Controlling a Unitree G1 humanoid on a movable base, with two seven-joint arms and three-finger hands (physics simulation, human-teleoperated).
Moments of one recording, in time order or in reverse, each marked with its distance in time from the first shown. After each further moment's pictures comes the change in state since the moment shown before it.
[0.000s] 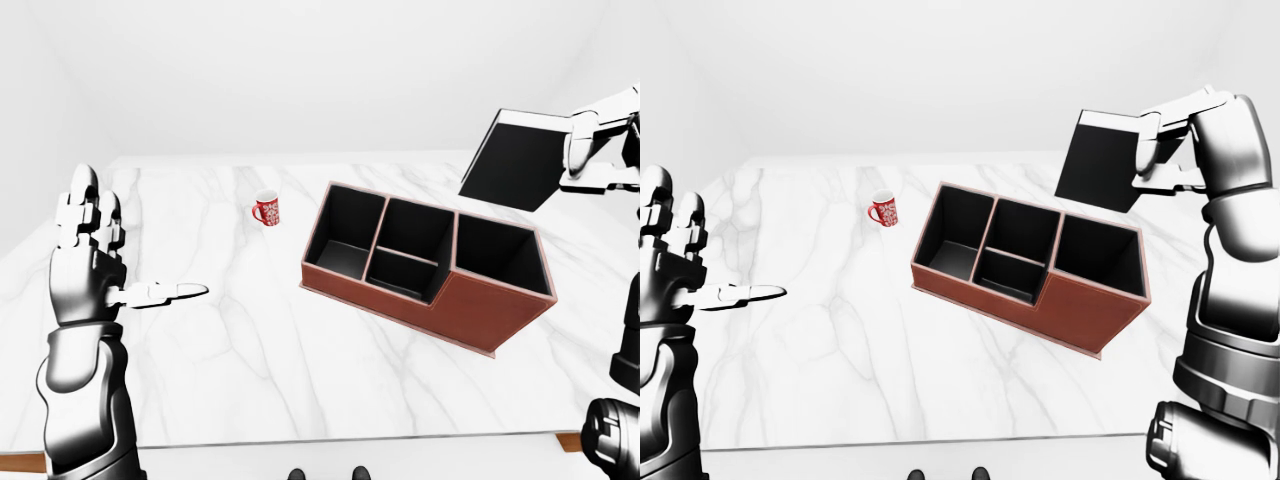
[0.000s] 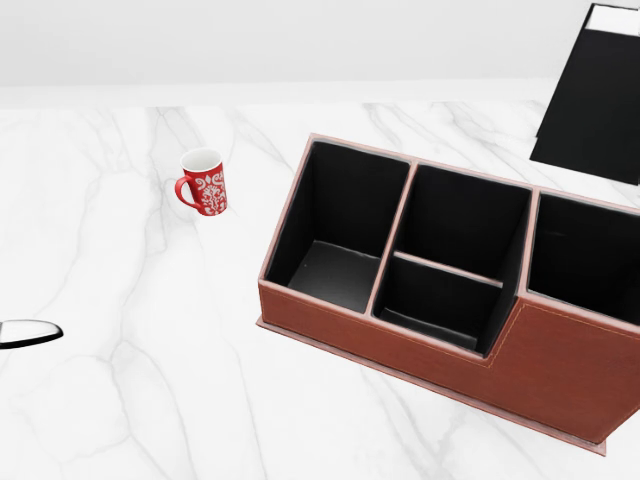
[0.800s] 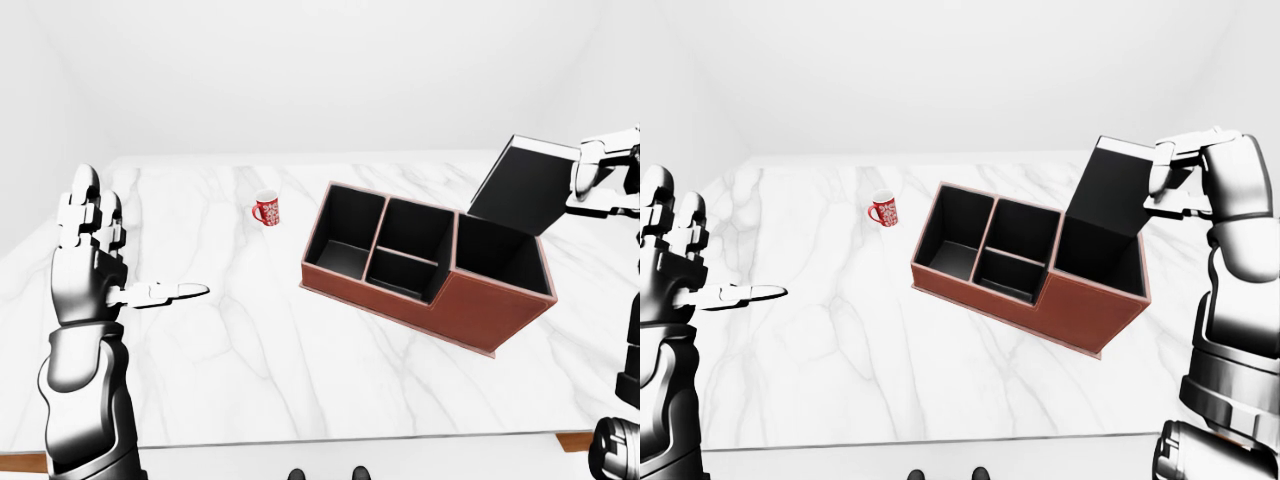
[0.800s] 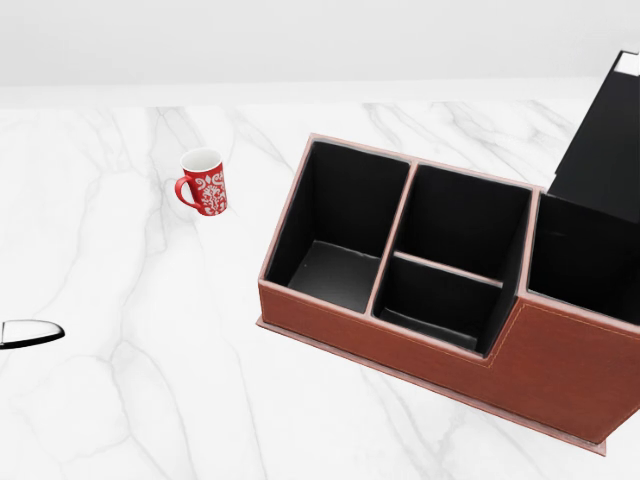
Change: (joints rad) left arm 0.000 -0.002 -0.004 0.000 0.004 0.000 0.001; right arm 0.096 0.002 -0.048 0.068 0.040 0.000 -0.047
